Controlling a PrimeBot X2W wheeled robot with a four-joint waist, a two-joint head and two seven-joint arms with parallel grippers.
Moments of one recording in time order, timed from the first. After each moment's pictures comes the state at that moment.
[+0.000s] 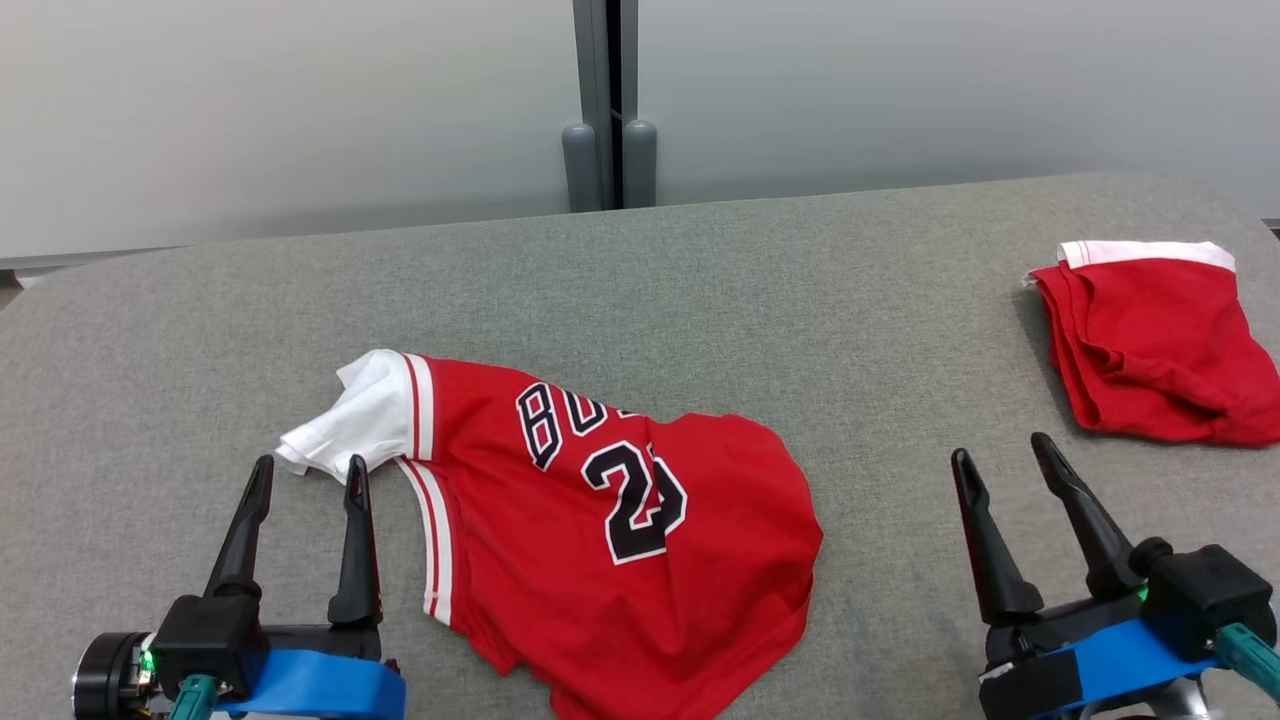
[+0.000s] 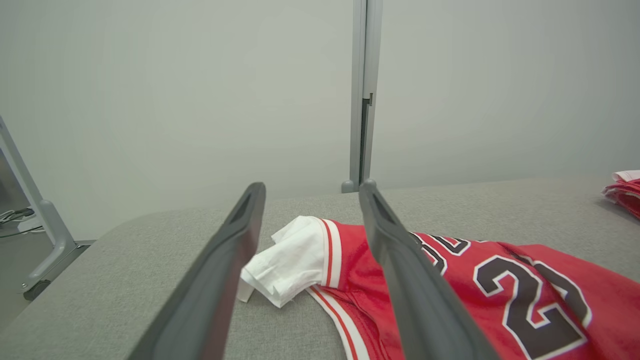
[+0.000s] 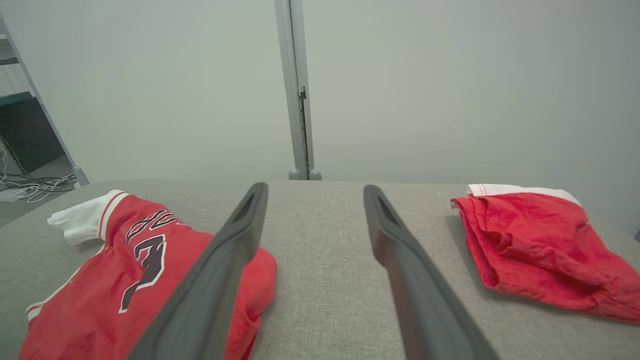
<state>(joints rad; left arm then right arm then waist) 0.03 0.28 -0.23 -0.05 -0.26 0.16 -0.17 0.03 -0.09 0.04 -0.12 0.18 0.13 -0.09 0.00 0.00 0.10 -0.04</state>
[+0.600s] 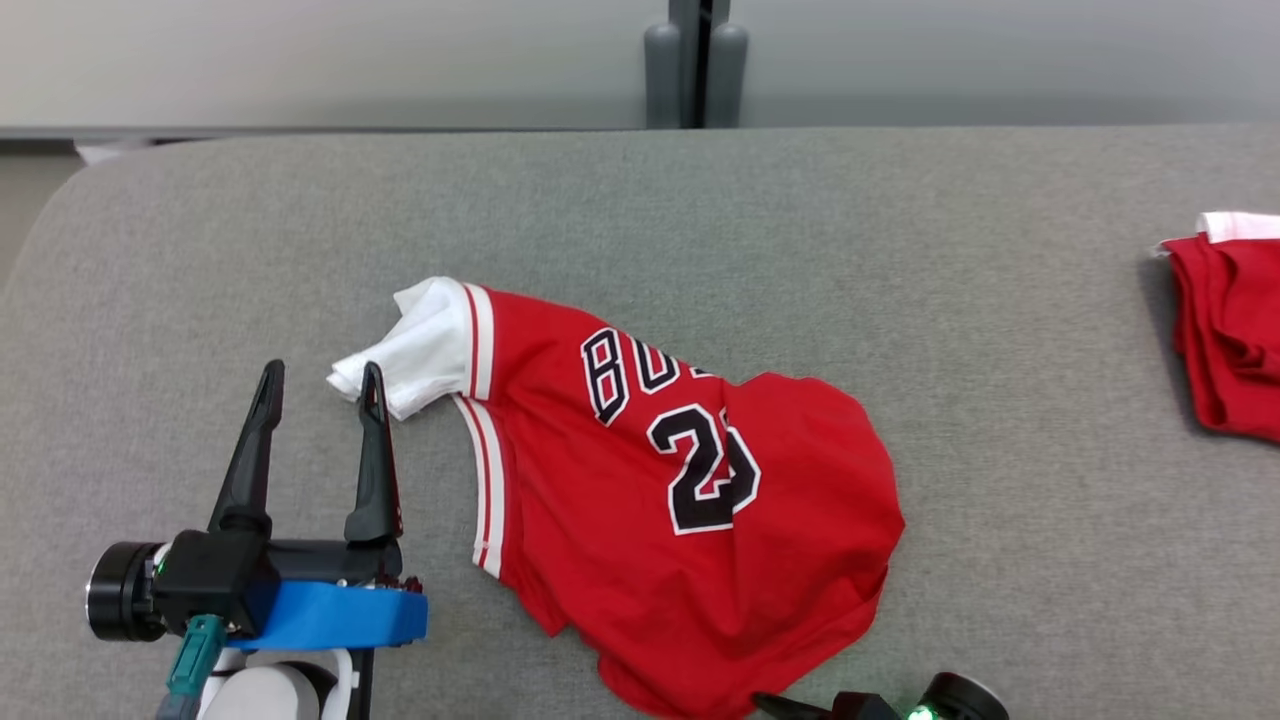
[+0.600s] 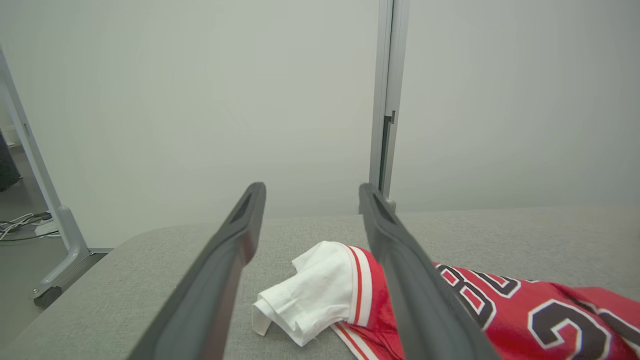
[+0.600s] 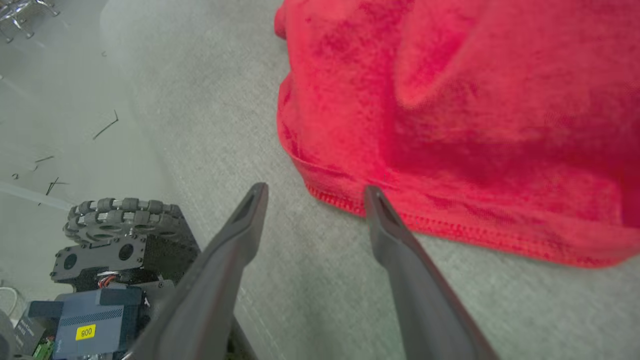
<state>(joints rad) -0.10 0.25 -0.25 -0.03 -0.26 0.14 -0.24 -0.09 -0.36 0.77 0.11 0.30 0.13 0.07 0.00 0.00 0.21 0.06</state>
